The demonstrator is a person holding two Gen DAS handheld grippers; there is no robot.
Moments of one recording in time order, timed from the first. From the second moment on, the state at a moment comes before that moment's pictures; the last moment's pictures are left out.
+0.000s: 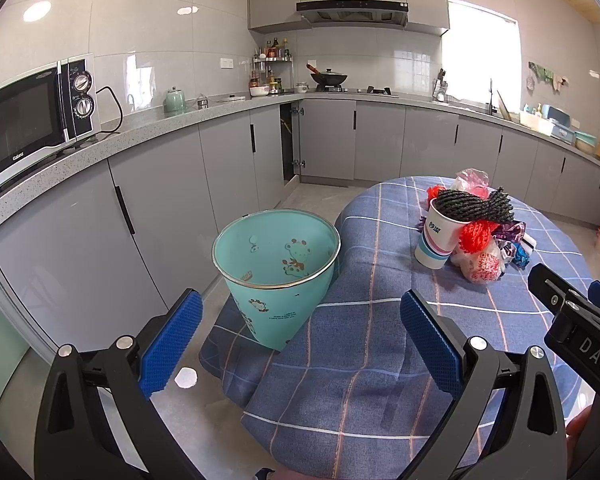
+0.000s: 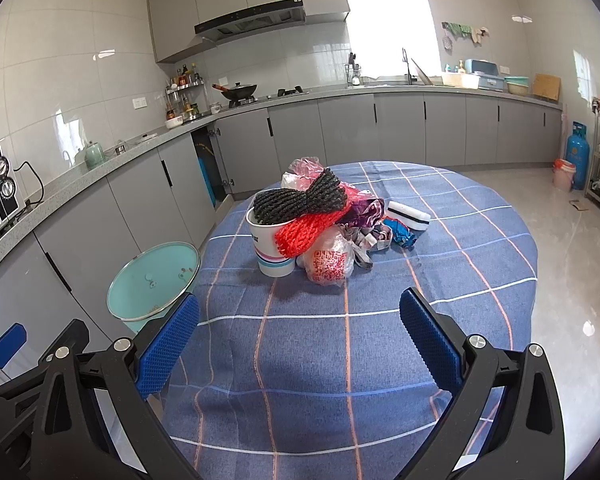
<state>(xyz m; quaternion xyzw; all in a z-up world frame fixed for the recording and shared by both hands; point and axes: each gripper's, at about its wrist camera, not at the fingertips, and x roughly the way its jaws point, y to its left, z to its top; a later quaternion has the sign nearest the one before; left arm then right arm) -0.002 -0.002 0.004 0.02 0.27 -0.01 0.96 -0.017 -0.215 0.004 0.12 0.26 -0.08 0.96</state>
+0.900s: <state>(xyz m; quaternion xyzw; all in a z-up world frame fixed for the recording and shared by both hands) 0.000 -0.001 -0.001 0.03 0.27 0.00 0.96 -0.016 -0.215 0.001 0.13 0.26 -0.08 0.95</state>
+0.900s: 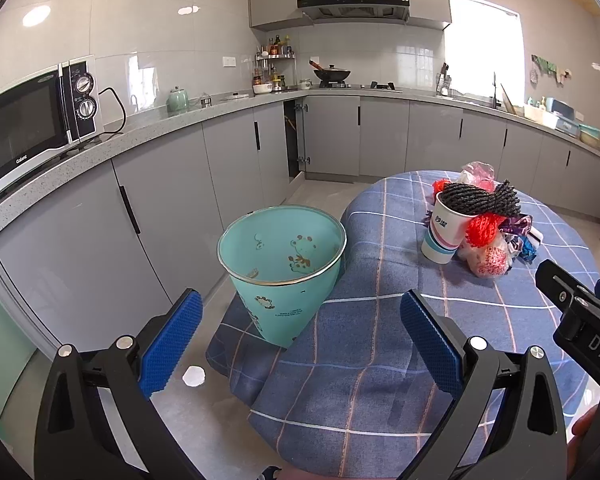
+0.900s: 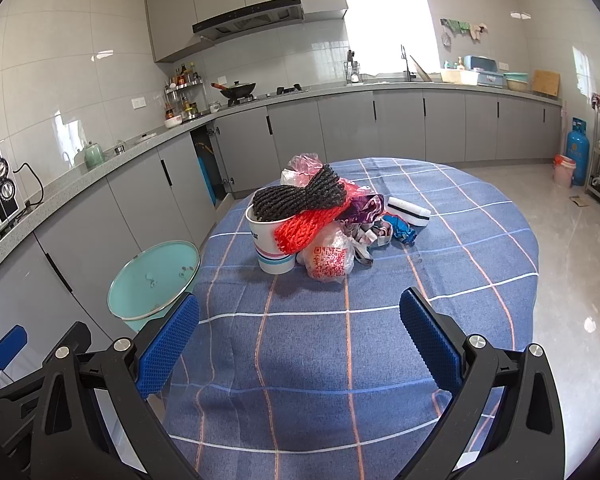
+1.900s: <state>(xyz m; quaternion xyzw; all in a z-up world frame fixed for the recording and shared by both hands) 0.038 -0.013 -0.041 0.03 0.31 -0.06 0.95 0.014 -0.279 -0.034 0.18 0.28 -0.11 0.94</state>
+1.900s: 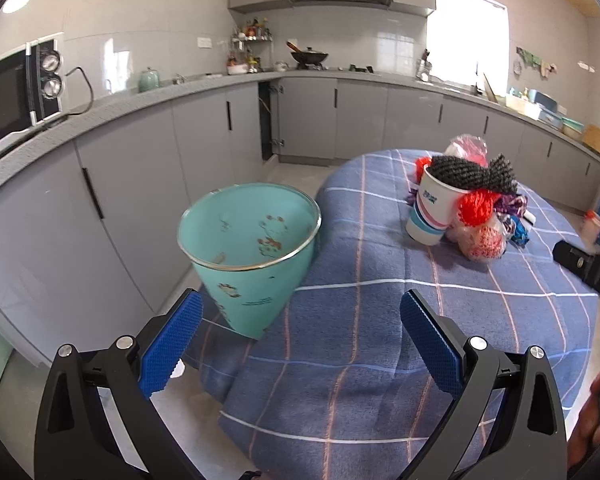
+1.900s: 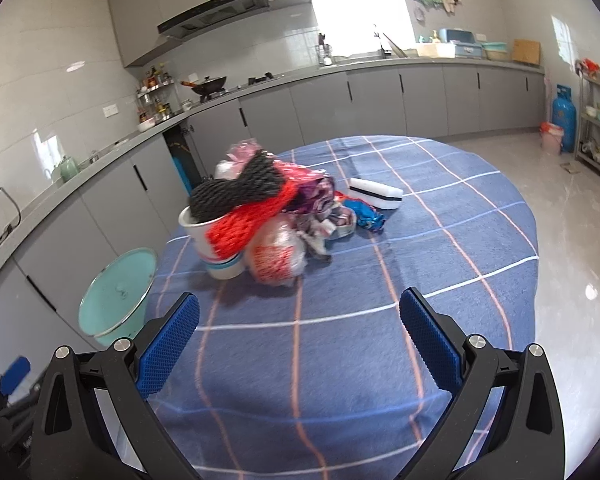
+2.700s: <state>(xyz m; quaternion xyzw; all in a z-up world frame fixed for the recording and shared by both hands) 0.144 -0.067 -0.030 0.02 0.30 -0.12 0.95 0.141 -0.309 -0.018 0.23 0.27 -0.03 0.93</state>
